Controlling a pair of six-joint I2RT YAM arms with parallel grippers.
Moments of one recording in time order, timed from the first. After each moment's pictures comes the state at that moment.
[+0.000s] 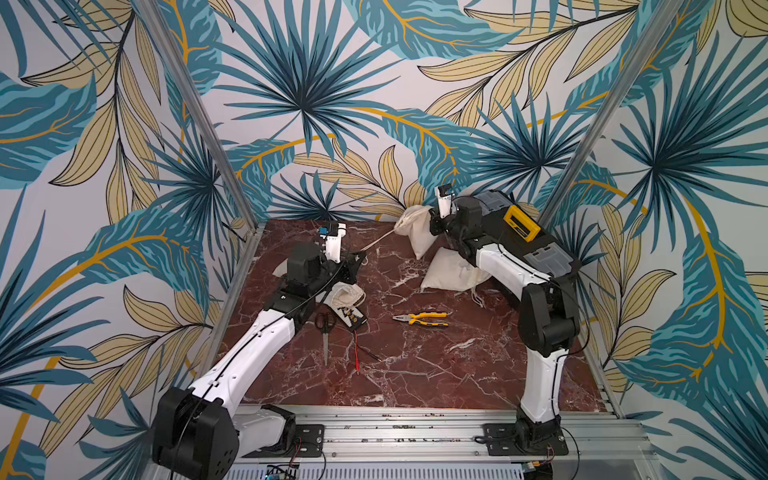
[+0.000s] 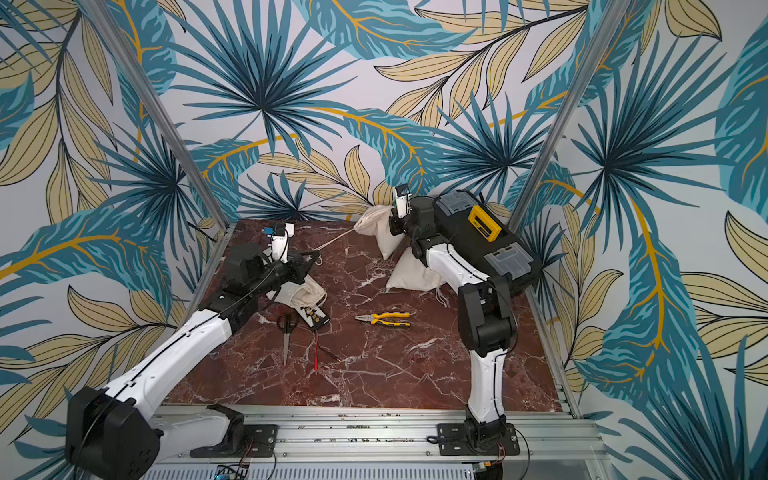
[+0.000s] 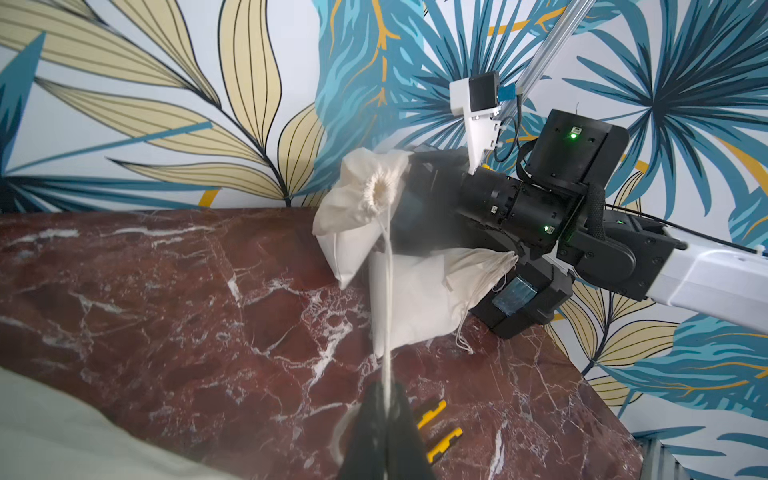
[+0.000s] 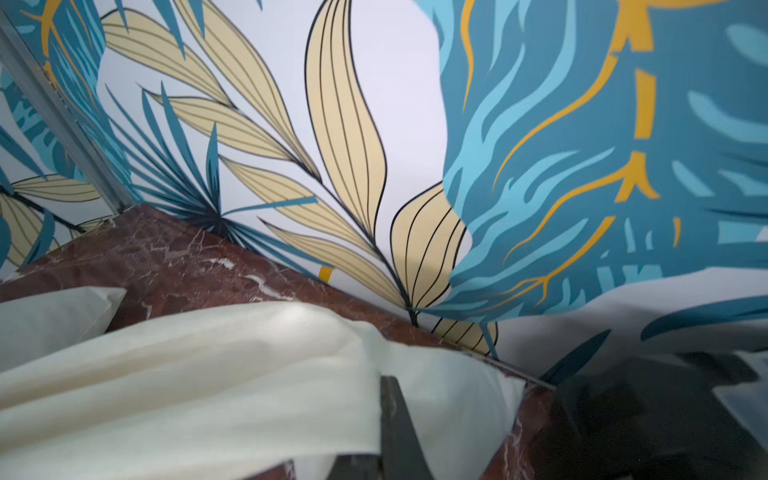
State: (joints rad) left arm -0.35 1.27 1.00 0.05 0.38 -0.37; right arm 0.41 2.06 1.71 0.15 -0.07 -0.06
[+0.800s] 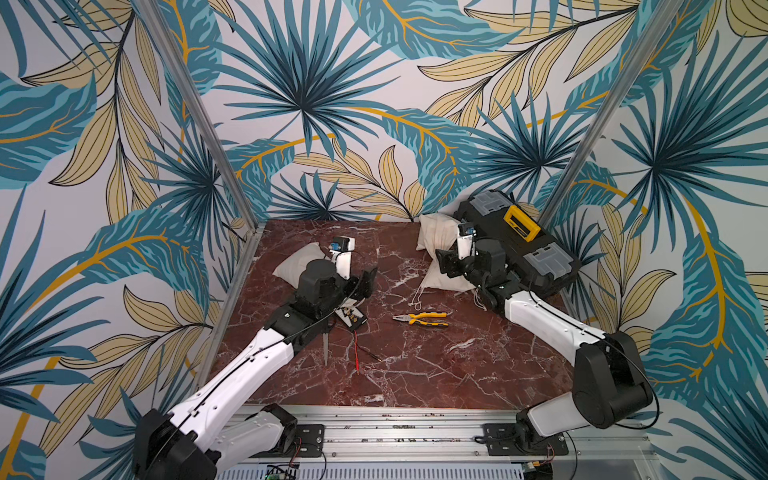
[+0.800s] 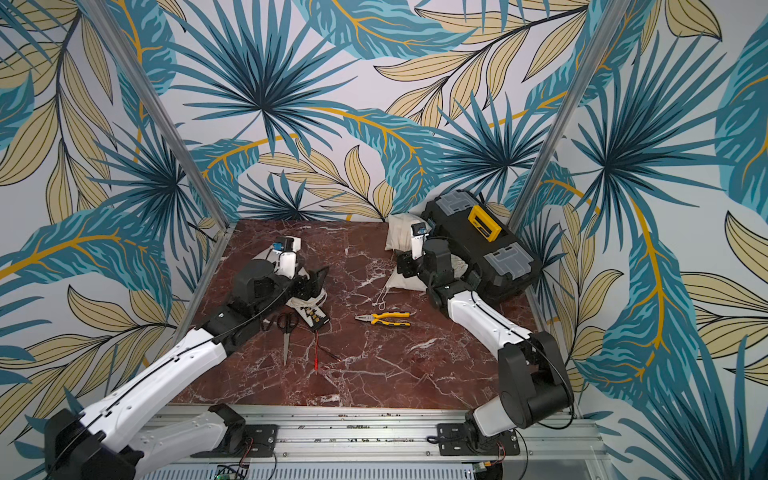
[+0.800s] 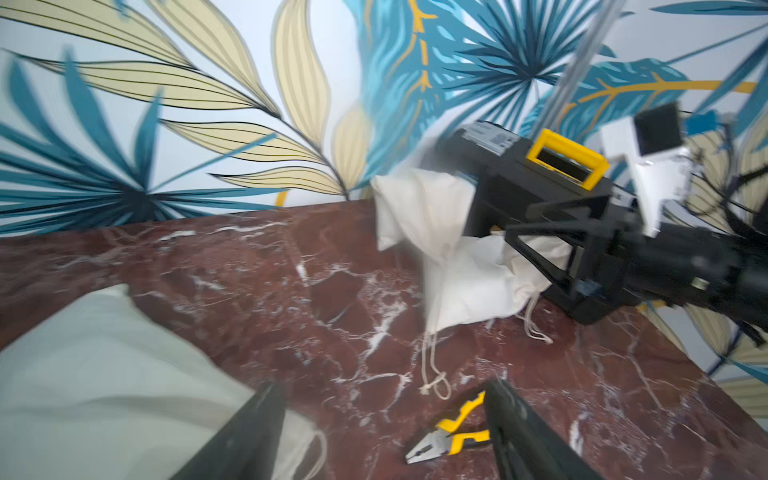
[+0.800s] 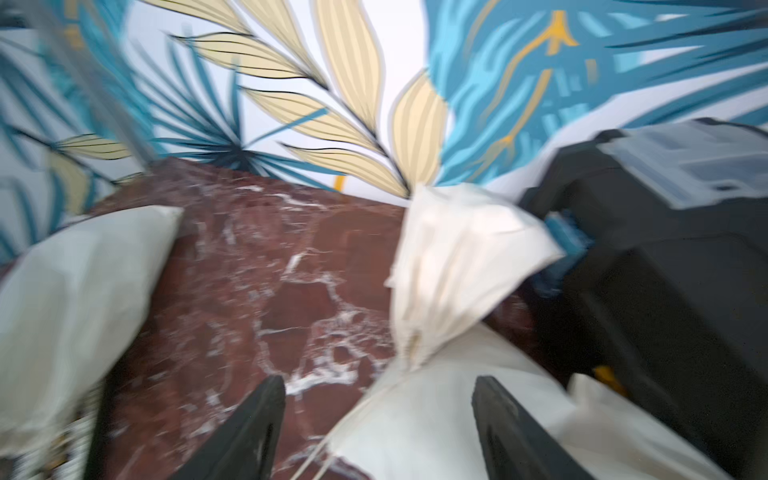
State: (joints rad) left arm -0.48 1.04 0.88 -0.14 -0.07 -0.25; right arm 0.55 1.50 0.97 0.22 -0.02 0.09
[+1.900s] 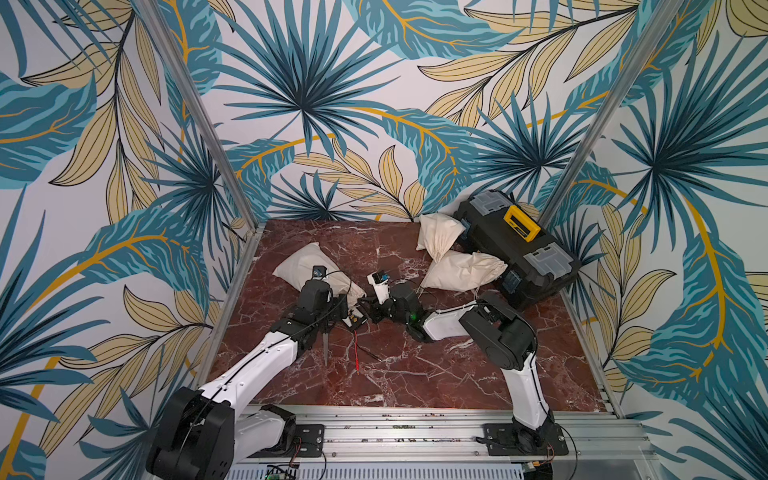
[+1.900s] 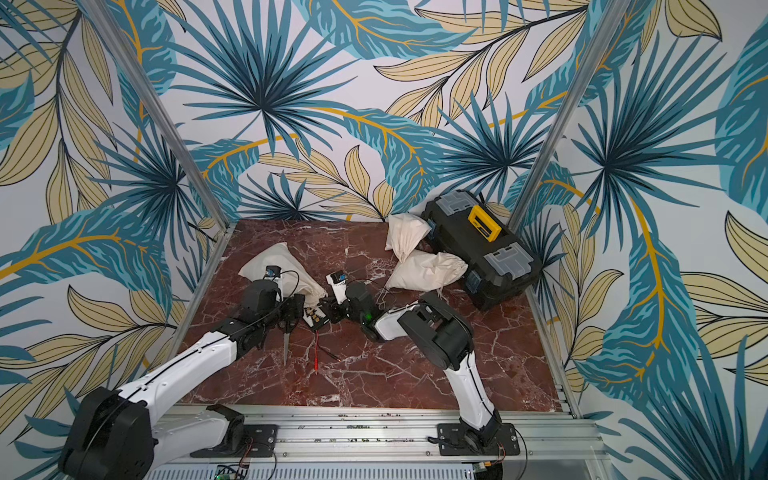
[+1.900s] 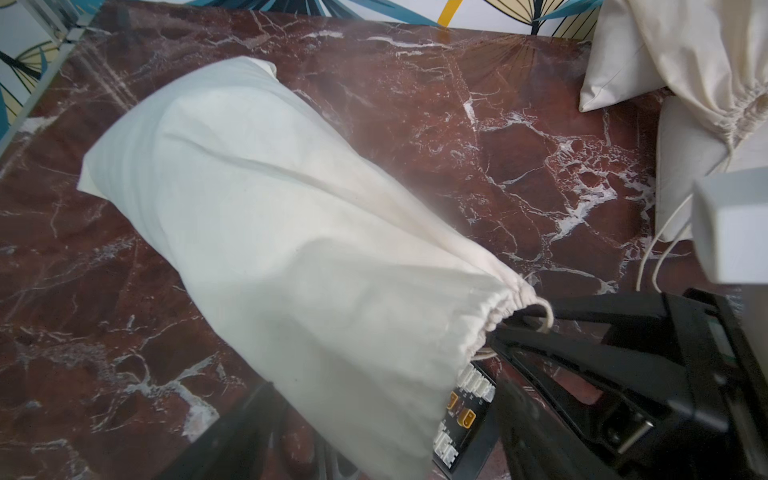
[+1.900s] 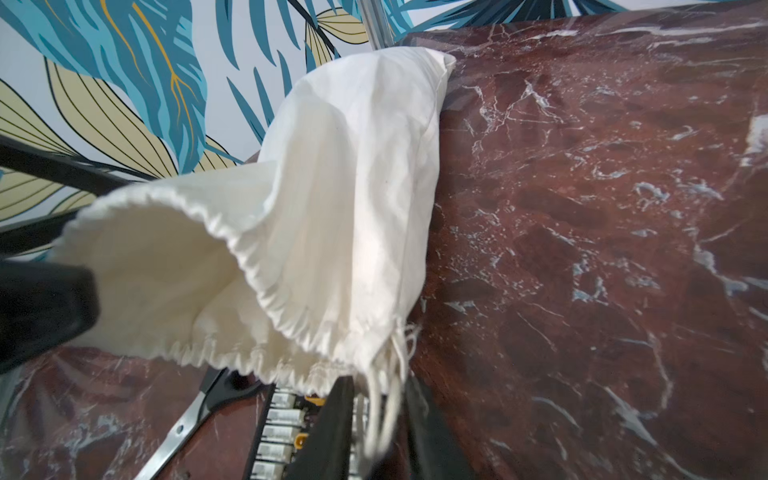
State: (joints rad) left arm -0.33 1.20 0.65 -0.12 -0.16 -0.30; right arm 0.92 2.14 1.09 0.71 -0.16 0.30
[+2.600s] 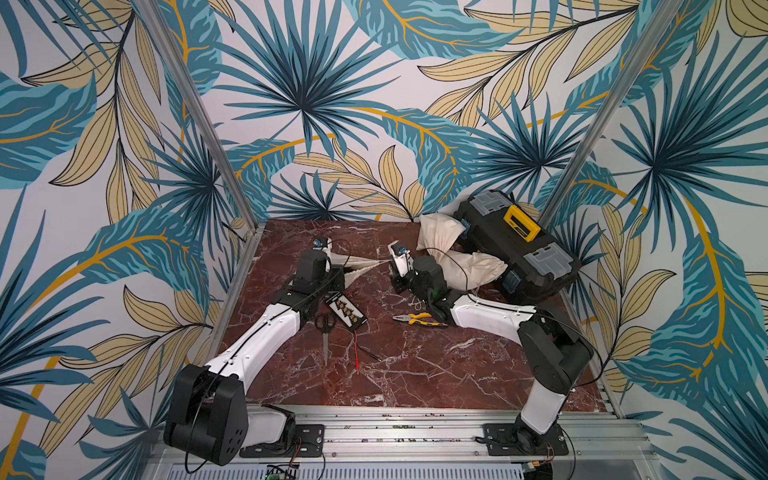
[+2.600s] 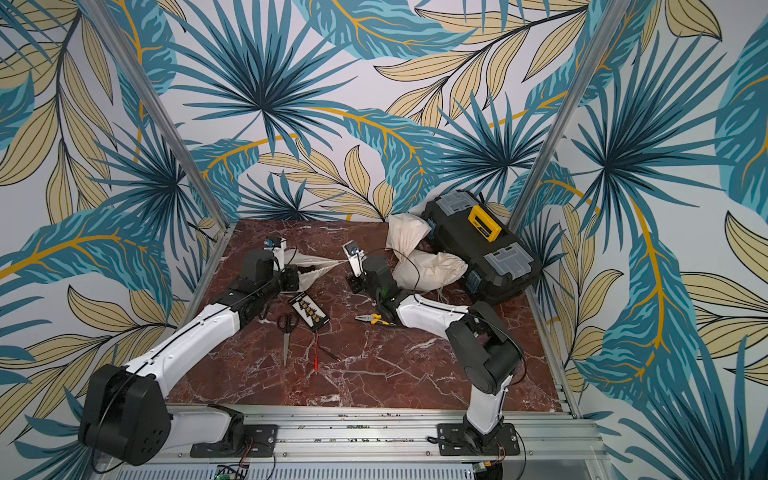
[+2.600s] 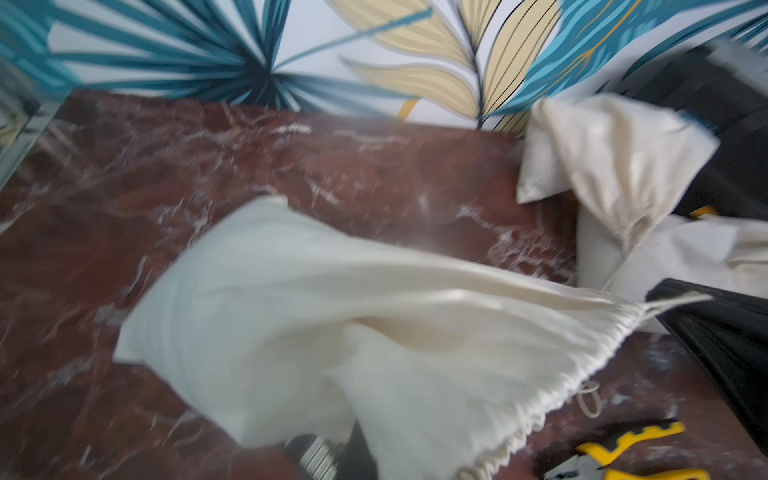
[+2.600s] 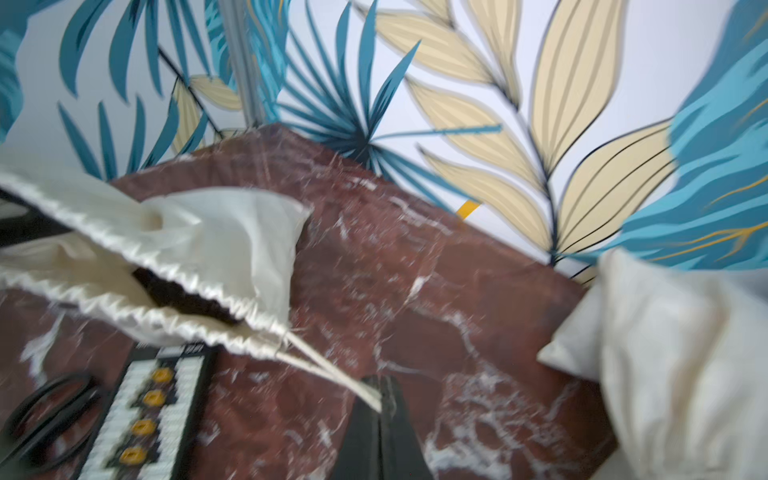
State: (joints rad) left arm -0.28 1.35 0.98 -0.13 0.01 -0.27; right arm 0.80 1.77 1.16 0.39 0.18 -0.12
